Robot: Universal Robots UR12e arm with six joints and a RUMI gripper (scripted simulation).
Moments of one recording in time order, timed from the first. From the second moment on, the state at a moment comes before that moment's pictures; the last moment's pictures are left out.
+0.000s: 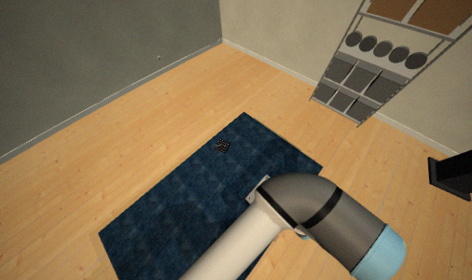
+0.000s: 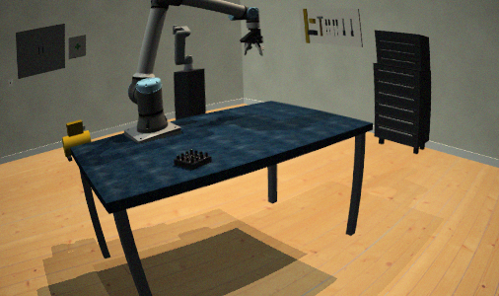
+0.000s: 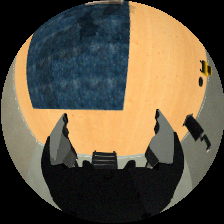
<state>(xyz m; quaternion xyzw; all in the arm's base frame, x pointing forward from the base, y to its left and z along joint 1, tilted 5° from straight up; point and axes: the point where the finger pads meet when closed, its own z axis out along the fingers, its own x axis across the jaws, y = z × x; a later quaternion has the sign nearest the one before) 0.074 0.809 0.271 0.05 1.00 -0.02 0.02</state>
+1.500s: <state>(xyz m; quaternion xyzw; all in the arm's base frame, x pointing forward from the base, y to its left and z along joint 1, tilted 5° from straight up) 0.138 0.791 0.264 0.15 0.99 -0.01 0.02</state>
